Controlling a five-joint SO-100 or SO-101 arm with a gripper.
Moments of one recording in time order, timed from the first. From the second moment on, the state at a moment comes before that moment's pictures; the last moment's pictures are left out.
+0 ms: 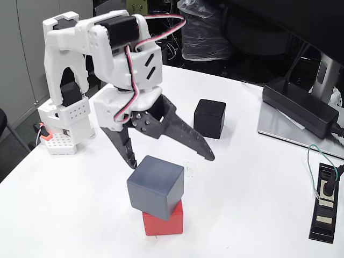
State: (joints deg) arm 24.3 91.0 76.6 90.6 -36.1
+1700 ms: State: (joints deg) arm -31.8 99.9 109.8 64.7 17.7
